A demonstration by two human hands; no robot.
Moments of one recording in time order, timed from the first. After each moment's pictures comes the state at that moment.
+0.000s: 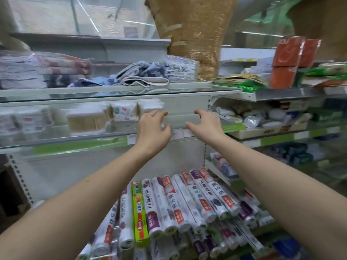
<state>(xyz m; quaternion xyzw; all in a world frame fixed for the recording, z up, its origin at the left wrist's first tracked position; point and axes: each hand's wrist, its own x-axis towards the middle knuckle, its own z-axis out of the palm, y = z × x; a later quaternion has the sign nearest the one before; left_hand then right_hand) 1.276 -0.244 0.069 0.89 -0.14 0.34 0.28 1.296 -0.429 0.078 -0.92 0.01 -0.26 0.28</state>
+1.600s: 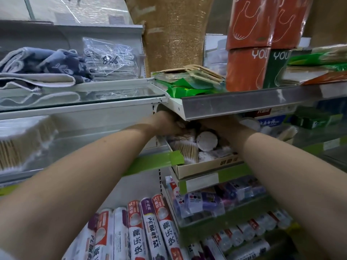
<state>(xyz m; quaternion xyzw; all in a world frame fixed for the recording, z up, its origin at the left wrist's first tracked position) 1.498 -0.543 0.107 0.97 -0.20 0.04 0.08 1.488 -0.726 0.077 -0.83 -0.09 -0.21 0.51</state>
